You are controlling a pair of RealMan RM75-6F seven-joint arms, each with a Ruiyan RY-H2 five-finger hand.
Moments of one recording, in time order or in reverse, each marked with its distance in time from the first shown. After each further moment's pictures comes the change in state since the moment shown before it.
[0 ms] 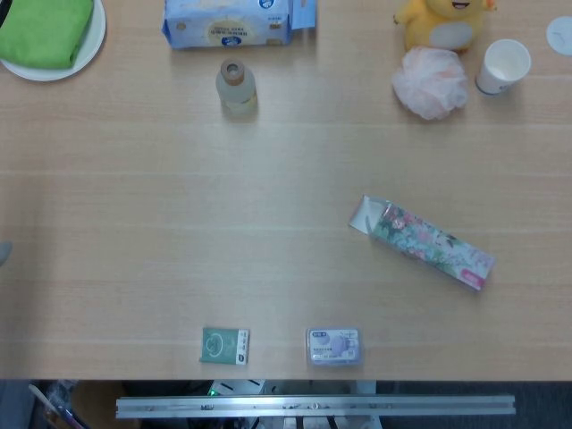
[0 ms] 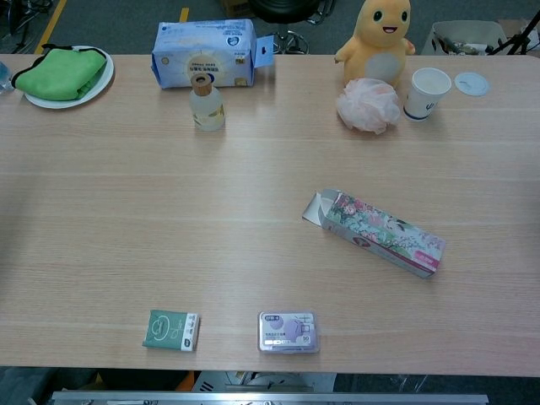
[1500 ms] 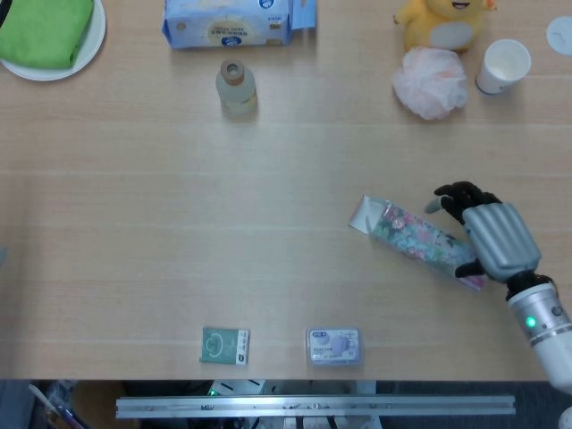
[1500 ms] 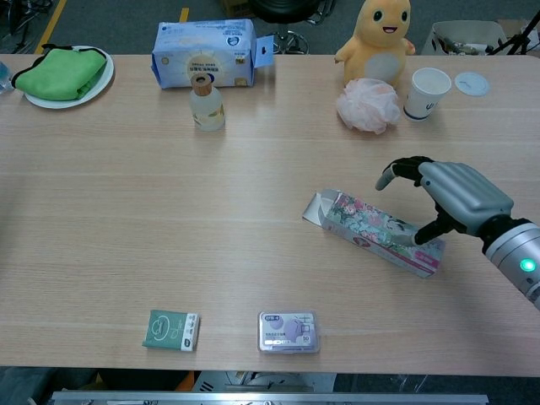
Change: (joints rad) left arm 0.012 -0.032 0.008 0.097 -0.006 -0.016 -0.122; right arm 0.209 -0.308 -0.024 -0.096 0.135 -0.287 -0.295
